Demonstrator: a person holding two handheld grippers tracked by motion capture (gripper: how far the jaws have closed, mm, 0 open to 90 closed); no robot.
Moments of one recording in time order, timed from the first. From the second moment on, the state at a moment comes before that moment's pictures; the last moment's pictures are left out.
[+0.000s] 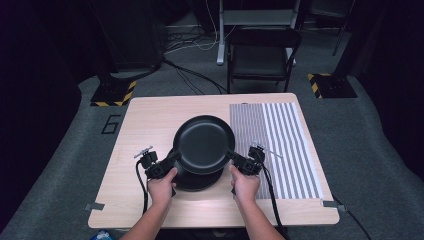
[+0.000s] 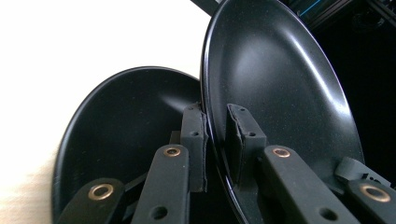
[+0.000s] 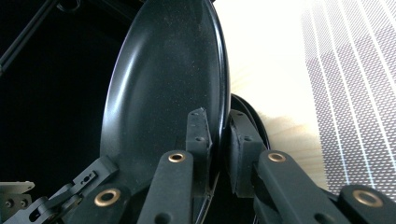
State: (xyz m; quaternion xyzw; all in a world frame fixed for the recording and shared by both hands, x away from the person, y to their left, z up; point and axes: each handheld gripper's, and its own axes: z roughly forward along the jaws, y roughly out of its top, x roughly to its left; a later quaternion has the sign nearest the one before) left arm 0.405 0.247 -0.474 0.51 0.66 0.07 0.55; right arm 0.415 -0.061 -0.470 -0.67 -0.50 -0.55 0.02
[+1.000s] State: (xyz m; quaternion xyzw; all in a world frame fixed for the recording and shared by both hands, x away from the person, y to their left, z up) left arm 0.427 0.193 -0.450 0.54 0.63 0.05 0.56; right arm 0.408 -0.115 -0.450 -0.68 -0.46 -0.57 -0.01
